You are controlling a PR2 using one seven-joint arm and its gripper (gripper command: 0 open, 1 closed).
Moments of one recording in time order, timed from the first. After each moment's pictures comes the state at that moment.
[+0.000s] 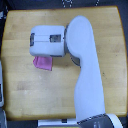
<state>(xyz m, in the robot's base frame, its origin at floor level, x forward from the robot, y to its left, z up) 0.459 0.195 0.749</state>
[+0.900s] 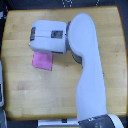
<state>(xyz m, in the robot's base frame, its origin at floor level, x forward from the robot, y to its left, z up) 0.475 0.185 0.772</state>
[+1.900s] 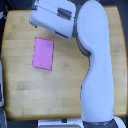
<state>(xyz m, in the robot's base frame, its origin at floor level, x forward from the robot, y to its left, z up) 0.537 0.148 0.893</state>
